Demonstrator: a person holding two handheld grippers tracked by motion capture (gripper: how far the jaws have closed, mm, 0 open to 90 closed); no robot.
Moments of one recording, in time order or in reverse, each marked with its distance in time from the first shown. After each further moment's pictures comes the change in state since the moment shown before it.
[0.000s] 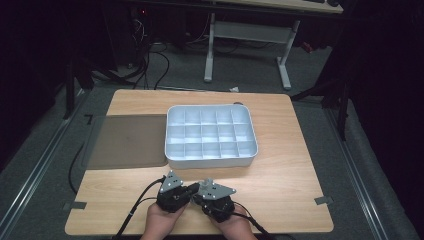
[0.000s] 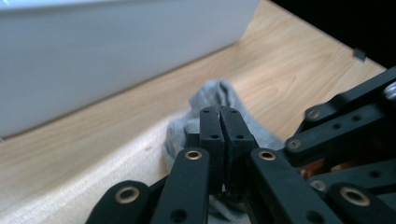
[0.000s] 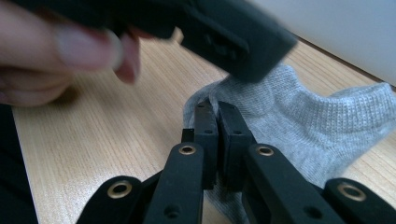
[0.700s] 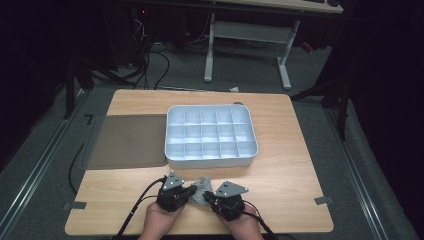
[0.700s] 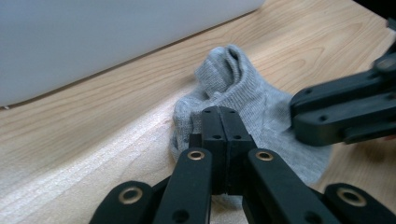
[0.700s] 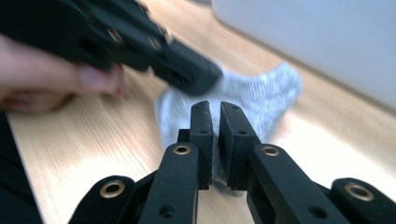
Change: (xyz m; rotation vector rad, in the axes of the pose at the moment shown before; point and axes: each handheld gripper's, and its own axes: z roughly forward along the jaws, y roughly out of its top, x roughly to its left) left arm 0.009 -0.006 0.006 0.077 0.037 0.010; right arm -0.013 -0.003 -0.025 -0.004 -0.058 0.055
